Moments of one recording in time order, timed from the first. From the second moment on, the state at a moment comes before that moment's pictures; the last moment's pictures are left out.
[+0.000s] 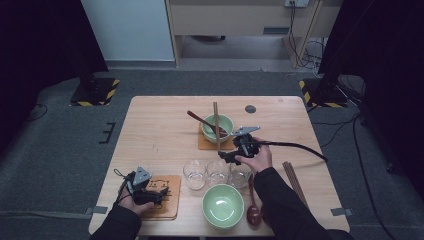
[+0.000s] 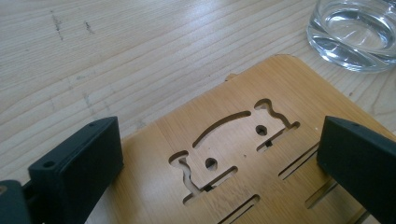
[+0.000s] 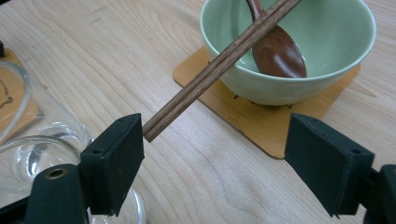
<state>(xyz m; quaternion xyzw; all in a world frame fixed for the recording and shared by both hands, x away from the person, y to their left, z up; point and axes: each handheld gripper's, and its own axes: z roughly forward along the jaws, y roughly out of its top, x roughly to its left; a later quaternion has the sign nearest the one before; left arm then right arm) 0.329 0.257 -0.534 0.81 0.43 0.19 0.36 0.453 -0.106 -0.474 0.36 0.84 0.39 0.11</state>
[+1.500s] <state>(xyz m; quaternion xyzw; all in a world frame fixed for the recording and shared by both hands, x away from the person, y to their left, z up) 0.329 0.258 -0.534 0.81 0.43 0.19 0.36 0.458 -0.117 -0.458 0.38 0.82 0.41 0.14</state>
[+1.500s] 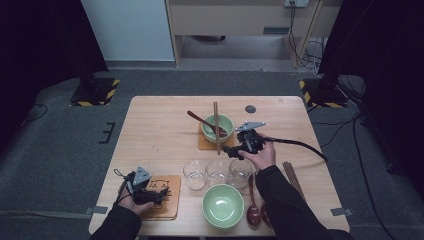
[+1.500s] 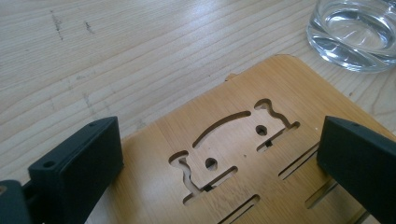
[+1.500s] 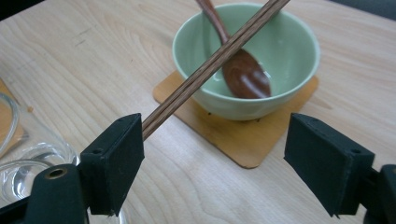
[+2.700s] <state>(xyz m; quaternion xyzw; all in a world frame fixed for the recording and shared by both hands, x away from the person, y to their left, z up) 0.329 0.262 -0.505 0.79 0.44 0.19 0.38 0.414 -0.249 -0.462 0.48 0.77 0.37 0.17</state>
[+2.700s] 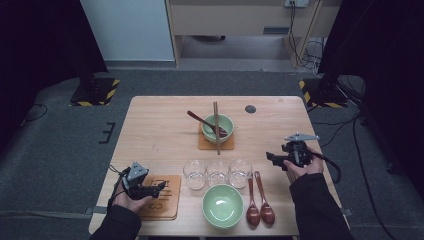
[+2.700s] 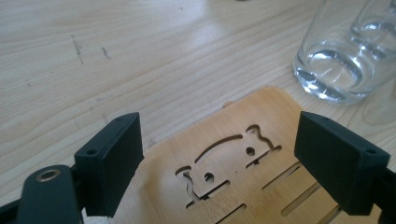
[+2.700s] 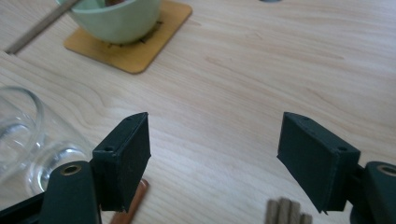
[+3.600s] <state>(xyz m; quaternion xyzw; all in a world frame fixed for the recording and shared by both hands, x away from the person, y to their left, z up) 0.320 0.245 -0.464 0.71 0.45 0.20 0.51 0.379 -0.286 -0.495 0.52 0.78 0.32 0.17</state>
